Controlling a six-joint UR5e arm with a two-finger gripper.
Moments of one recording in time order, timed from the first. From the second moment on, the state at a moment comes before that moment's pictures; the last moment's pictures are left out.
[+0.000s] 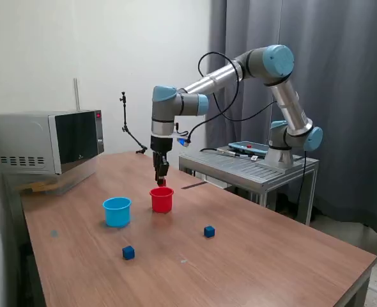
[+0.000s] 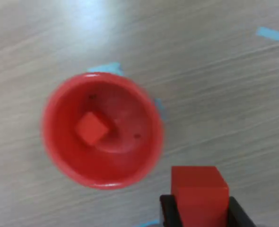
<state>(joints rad) -0.21 -0.89 1.30 -2.03 -1.66 -2.97</state>
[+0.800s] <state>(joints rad) -0.30 -0.99 1.49 -2.03 -1.67 -2.94</state>
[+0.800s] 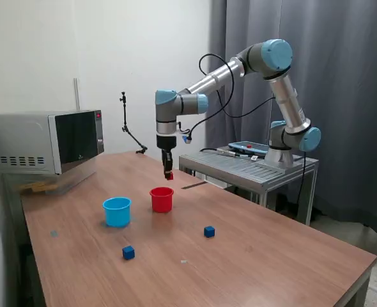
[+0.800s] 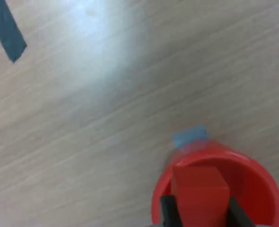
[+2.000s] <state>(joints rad) -0.28 -0.98 1.54 -2.26 -1.64 -2.94</state>
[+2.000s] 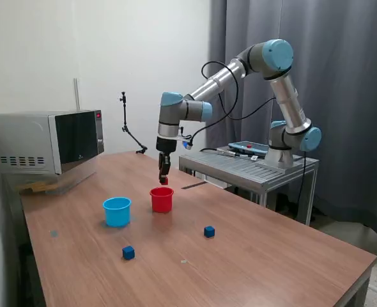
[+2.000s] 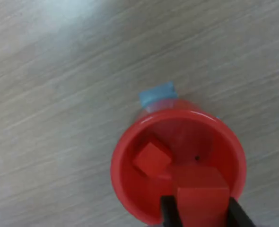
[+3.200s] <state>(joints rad) -0.27 -0.98 1.55 -2.26 -1.61 -2.94</state>
